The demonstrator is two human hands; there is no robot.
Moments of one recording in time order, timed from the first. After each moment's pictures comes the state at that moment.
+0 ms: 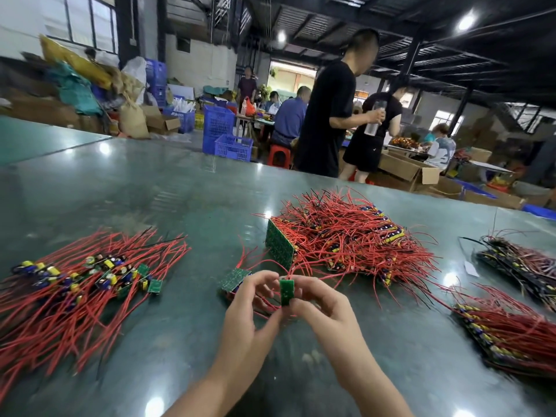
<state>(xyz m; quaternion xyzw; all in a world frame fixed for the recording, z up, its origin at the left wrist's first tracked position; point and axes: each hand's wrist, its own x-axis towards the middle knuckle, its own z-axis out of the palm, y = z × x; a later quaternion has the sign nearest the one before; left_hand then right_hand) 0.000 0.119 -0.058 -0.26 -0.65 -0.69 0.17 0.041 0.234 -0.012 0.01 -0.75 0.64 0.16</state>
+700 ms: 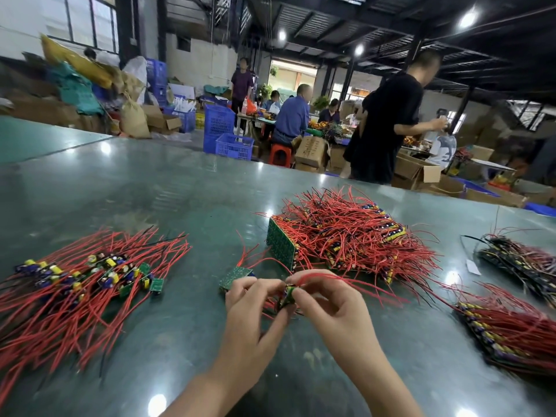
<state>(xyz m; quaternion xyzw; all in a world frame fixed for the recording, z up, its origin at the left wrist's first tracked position) -0.005 0.117 -0.064 -0.29 -0.72 -0.58 0.25 0.042 0.243 -0.009 0.09 -0.78 0.57 0.24</state>
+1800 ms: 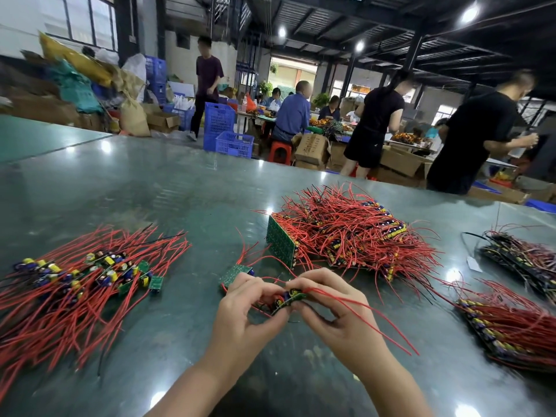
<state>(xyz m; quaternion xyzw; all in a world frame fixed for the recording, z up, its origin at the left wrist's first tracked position) -0.004 0.109 -0.046 -0.33 -0.68 -0.62 0.22 0.042 0.260 -0.012 0.23 -0.85 0.35 0.31</state>
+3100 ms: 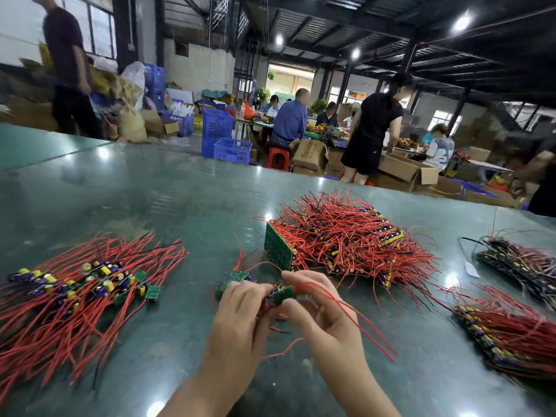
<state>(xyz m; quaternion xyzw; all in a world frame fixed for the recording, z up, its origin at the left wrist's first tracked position) -0.008 0.105 -0.055 -0.35 -0.73 -0.47 0.36 0.043 0.226 -0.016 0.12 -0.71 0.63 0.28</state>
